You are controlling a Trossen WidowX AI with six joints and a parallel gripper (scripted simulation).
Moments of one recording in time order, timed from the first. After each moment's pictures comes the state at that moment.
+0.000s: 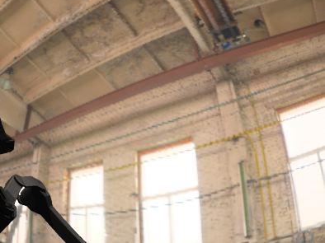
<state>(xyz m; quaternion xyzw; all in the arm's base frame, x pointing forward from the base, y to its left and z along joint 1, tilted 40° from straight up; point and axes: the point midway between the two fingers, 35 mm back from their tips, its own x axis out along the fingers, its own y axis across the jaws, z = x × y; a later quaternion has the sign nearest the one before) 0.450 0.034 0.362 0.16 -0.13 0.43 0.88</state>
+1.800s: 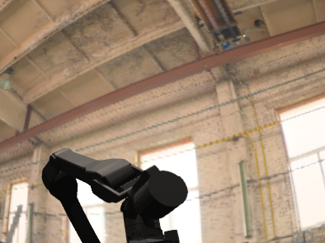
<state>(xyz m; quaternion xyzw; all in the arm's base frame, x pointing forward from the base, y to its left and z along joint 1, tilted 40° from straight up) 0.354 0.092 -0.029 -0.24 0.62 -0.17 0.72</state>
